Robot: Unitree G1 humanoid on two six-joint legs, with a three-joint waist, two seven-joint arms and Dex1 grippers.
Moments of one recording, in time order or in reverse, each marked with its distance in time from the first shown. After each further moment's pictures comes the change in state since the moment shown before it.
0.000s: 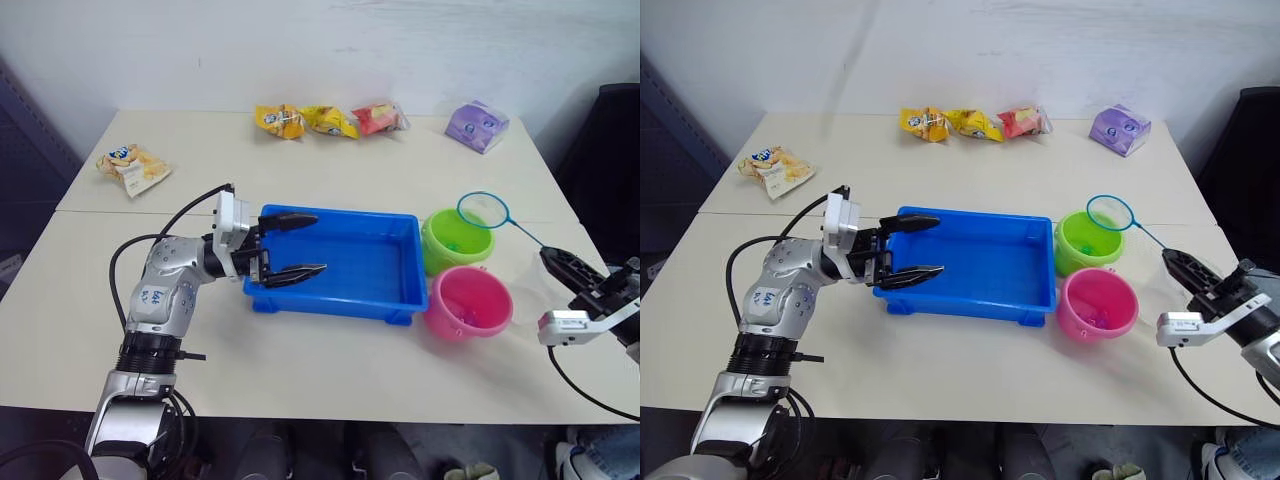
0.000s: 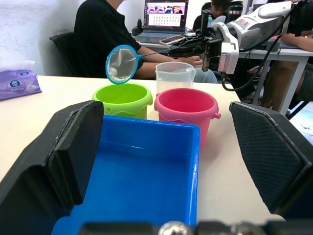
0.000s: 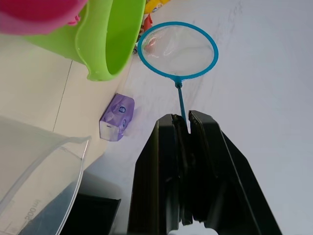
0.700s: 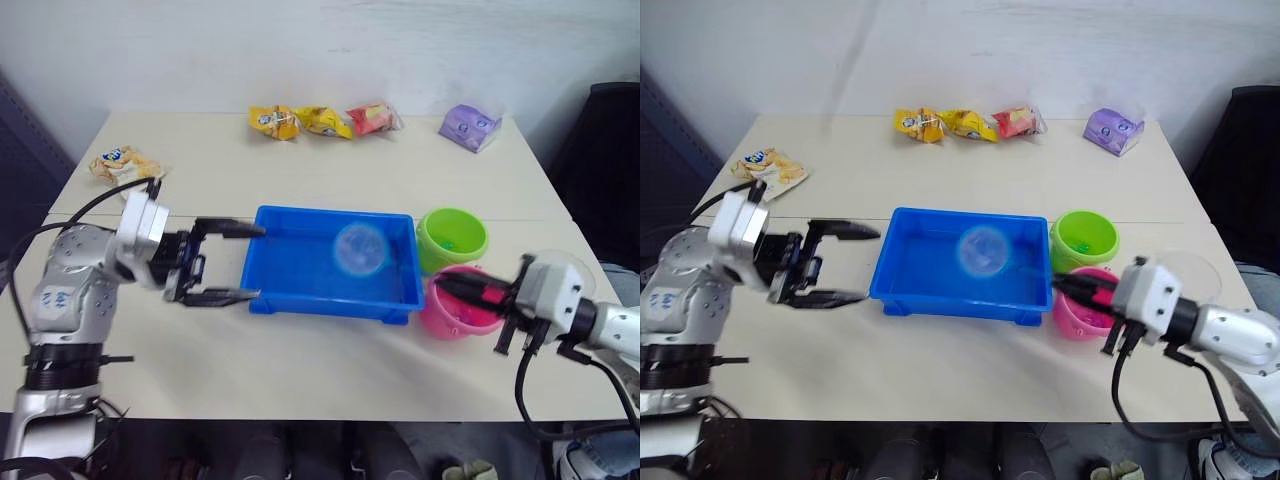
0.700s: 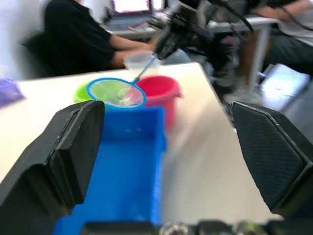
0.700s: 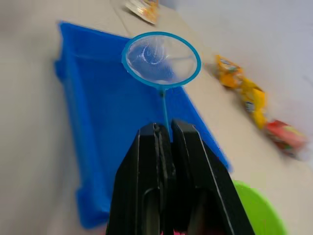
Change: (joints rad) left arm 0.144 0.348 0.140 -0.161 -0.159 0.061 -0.318; right arm 0.035 -0.031 0.249 -0.694 1.623 0.596 1.142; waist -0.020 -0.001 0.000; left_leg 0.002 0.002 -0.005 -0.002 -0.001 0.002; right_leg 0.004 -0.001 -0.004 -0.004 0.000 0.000
